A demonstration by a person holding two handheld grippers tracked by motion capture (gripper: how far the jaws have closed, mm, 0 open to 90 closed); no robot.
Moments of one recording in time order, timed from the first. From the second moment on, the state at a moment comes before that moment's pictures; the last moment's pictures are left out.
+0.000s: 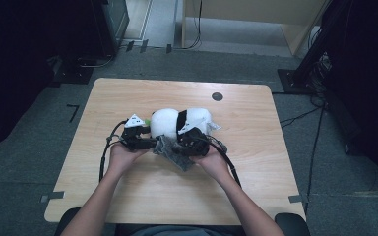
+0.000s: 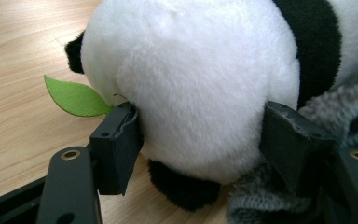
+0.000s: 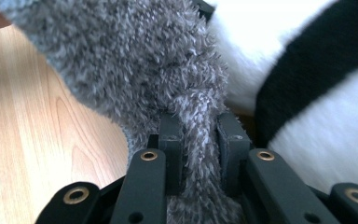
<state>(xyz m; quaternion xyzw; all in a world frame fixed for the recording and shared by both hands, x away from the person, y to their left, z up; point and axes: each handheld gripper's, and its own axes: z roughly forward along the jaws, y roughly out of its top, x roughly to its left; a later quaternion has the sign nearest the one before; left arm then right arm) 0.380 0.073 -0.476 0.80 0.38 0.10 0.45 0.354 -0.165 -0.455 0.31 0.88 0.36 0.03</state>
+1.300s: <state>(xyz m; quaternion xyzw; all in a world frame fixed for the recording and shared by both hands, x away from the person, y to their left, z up) 0.380 0.073 -0.477 0.80 0.38 0.10 0.45 0.318 -0.269 -0.435 0.36 0.85 0.37 0.06</state>
